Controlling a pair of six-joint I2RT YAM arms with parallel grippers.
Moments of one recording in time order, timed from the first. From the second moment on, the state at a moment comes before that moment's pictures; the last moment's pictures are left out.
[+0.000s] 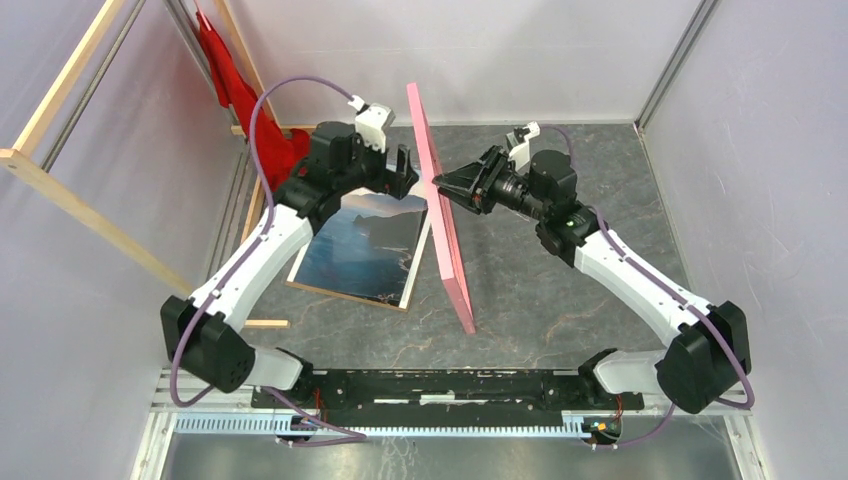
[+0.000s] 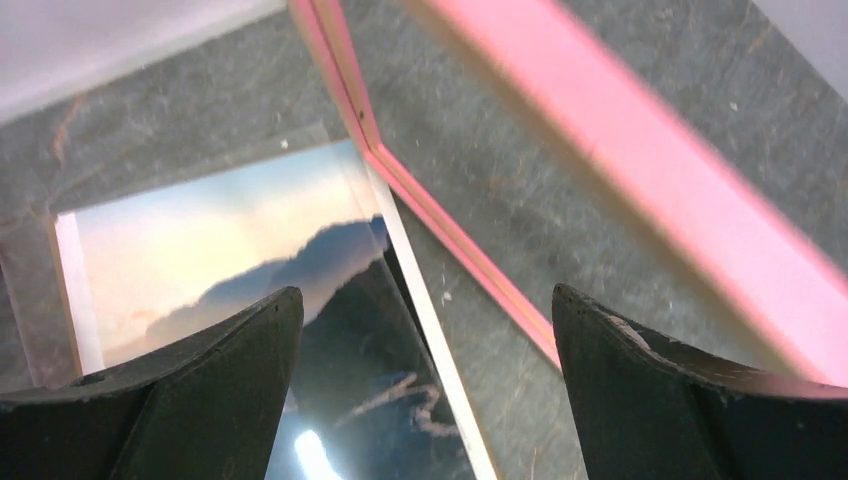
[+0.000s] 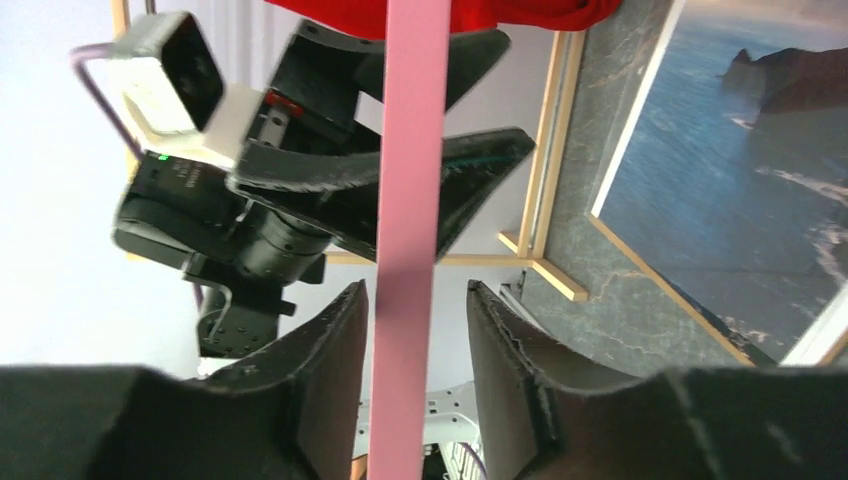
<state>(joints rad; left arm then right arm) -0.43 1.36 1.28 -0.34 0.21 -0.04 0.55 1.31 1.05 0.17 -0.42 1.32</state>
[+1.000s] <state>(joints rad) -0.56 1.67 1.55 -0.37 0.08 -0.04 0.41 1.40 1.58 -0.67 -0.26 0.57</state>
